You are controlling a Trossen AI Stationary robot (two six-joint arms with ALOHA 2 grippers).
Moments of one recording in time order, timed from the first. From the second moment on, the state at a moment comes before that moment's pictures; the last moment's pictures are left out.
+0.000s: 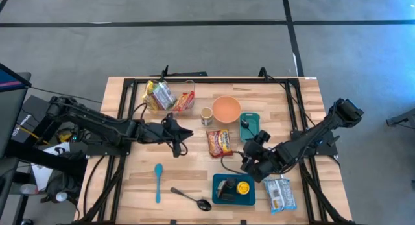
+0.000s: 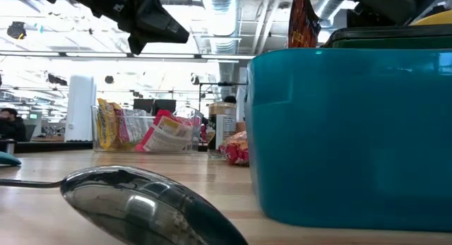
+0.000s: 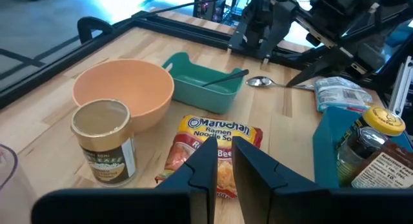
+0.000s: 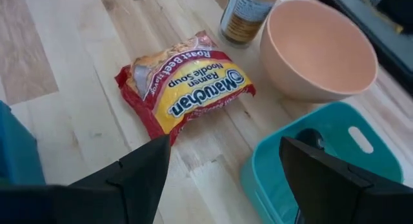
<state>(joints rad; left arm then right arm) -0.22 1.15 0.63 0.14 -0.45 -0.32 0.56 1.49 0.98 -0.73 0.80 0.87</state>
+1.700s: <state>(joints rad) -0.22 1.19 0.63 0.16 -0.46 -0.32 0.41 1.49 0.81 -0.33 0.44 0.81</state>
